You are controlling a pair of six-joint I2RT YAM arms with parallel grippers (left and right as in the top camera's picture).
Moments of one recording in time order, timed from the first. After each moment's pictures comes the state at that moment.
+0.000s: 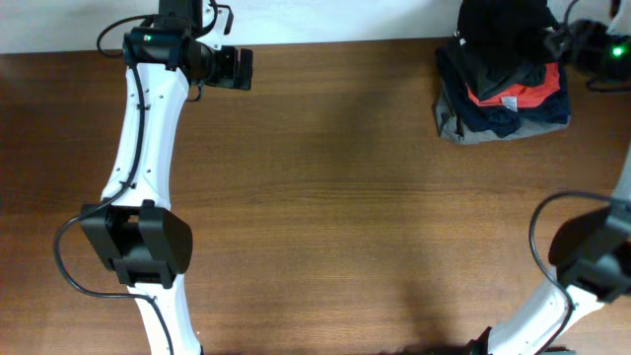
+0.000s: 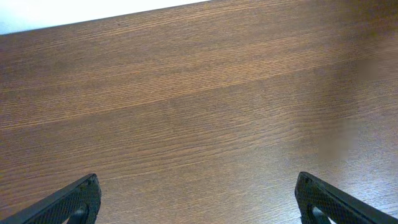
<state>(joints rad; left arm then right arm) -0.11 2.17 2.27 -1.10 0.11 0.05 -0.48 2.06 2.24 -1.01 -0.59 0.02</state>
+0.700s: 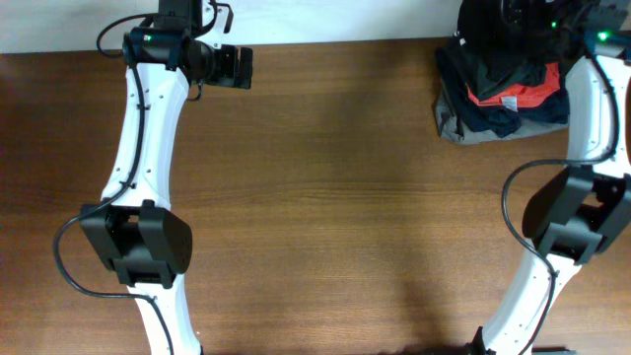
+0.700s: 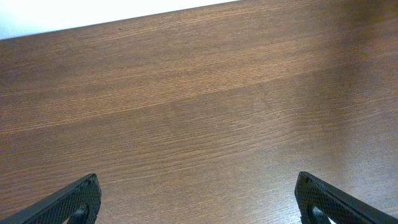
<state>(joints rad) -0.11 2.17 2.27 -1.08 0.11 0.05 -0.31 2.28 2.25 -0.41 -0.31 -0.39</state>
